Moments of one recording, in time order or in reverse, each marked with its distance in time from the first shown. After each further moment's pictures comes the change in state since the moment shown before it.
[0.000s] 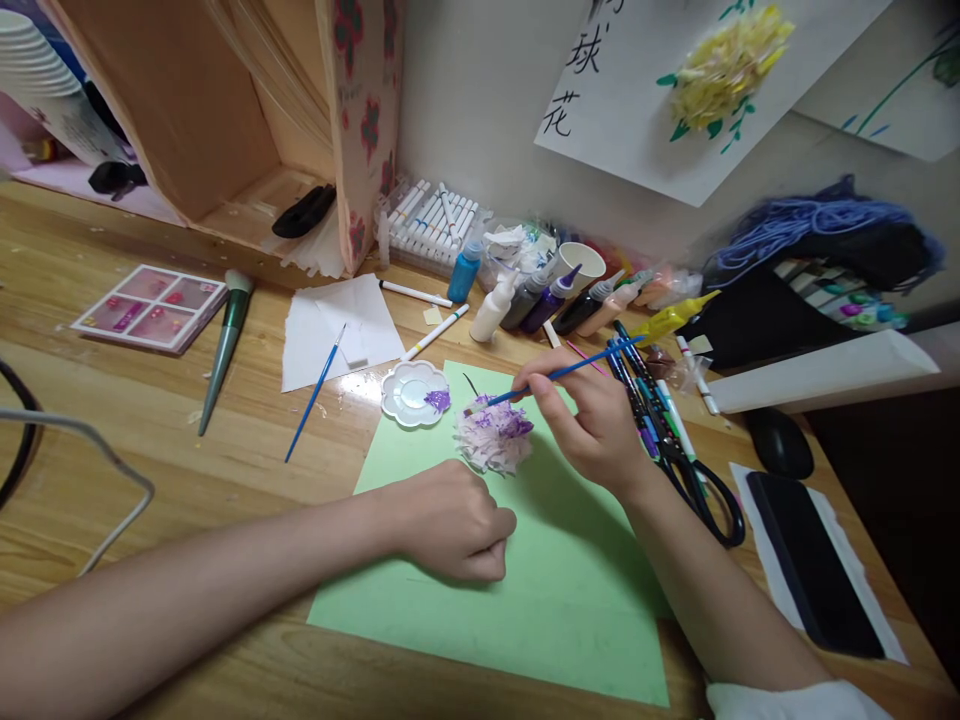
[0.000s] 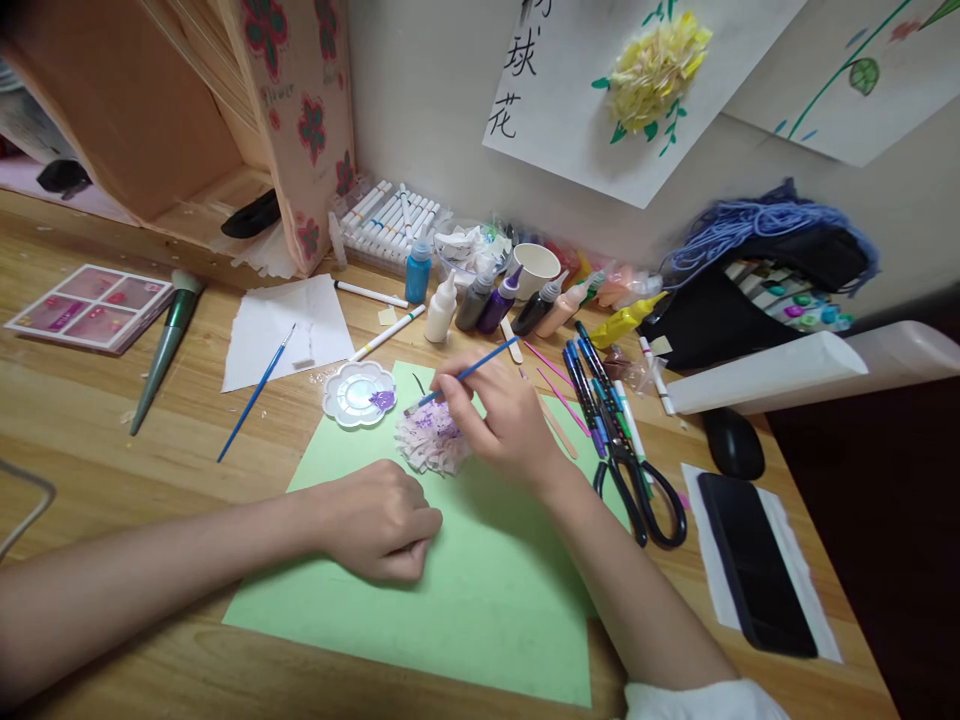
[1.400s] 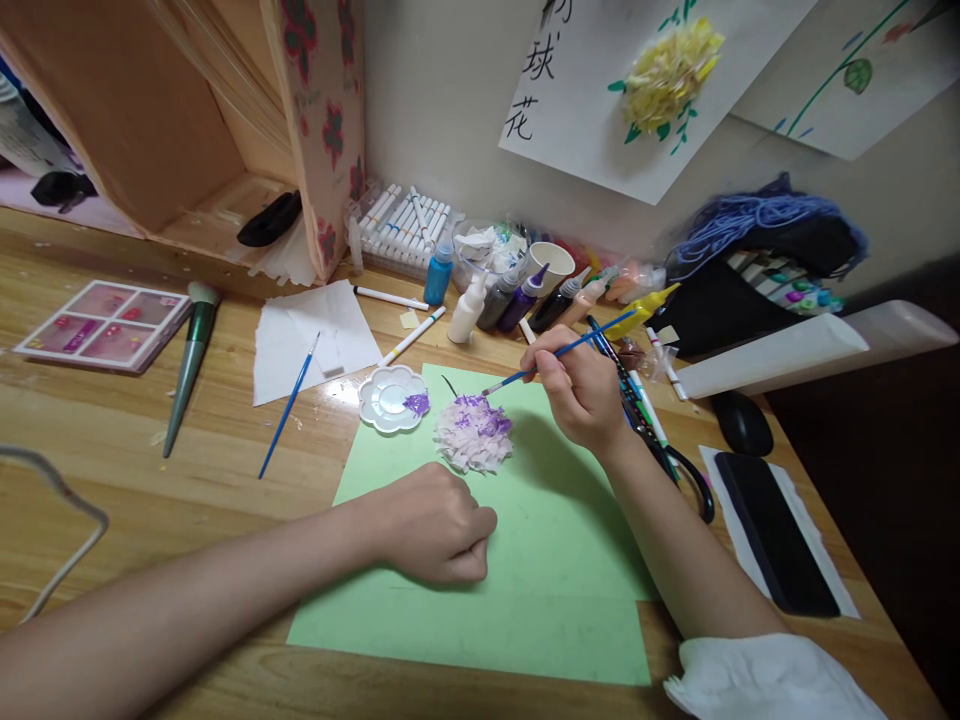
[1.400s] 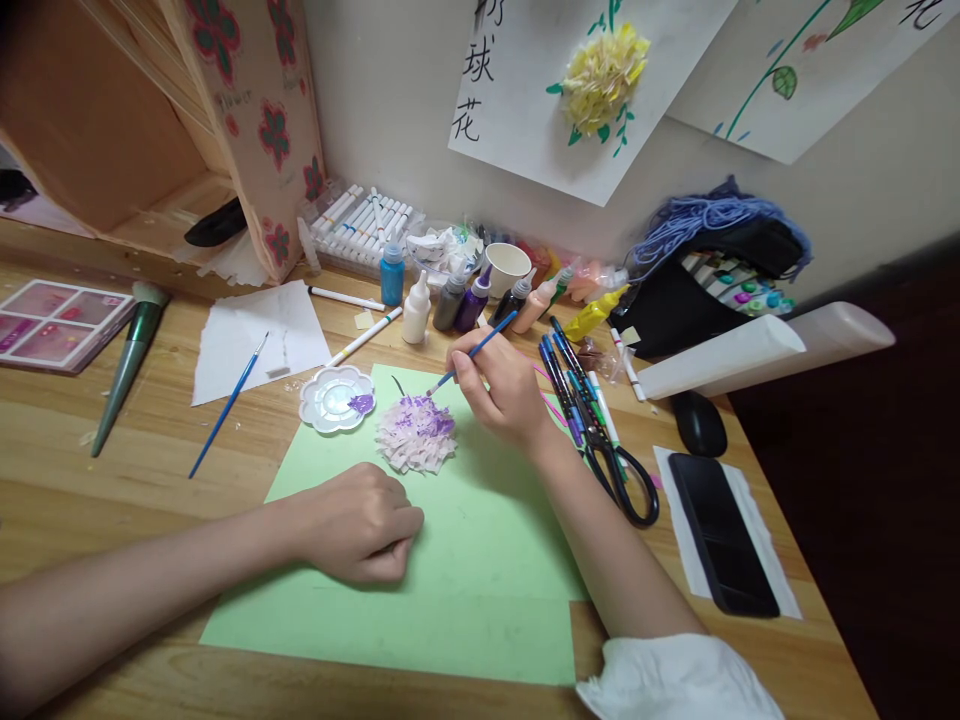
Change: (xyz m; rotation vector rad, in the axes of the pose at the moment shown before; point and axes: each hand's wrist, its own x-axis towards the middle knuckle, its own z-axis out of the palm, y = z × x) left_hand 0.000 -0.001 0.000 0.006 0.002 0.002; right_hand -0.001 0.032 -0.007 -0.024 0.089 -0.056
